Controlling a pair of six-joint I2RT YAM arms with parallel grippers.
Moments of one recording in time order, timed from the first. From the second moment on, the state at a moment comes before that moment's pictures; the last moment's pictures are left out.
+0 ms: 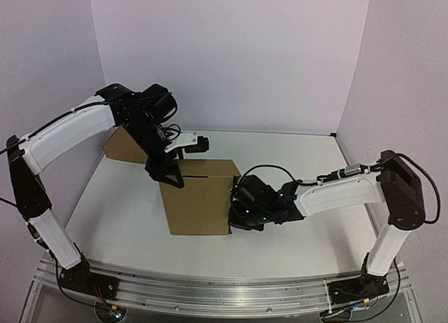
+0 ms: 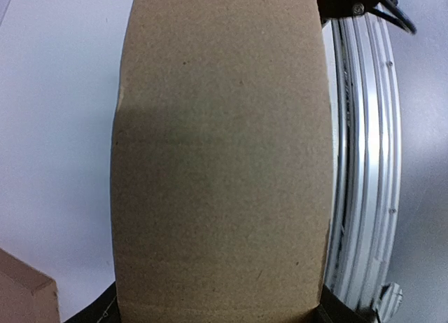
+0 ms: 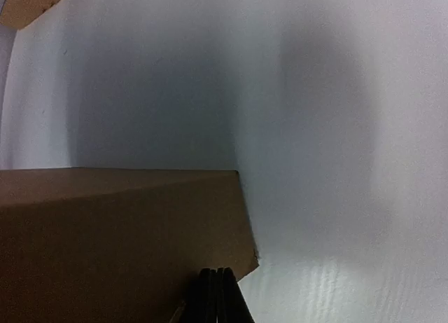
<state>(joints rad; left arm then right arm) -0.78 1.68 1.74 -1.23 0.37 0.71 1.07 1.77 1.06 -0.22 0.15 1.08</state>
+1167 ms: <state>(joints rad) -0.77 1.64 1.67 -1.16 0.48 0.65 0.92 1.60 1.00 -0.22 -0.09 0.99</state>
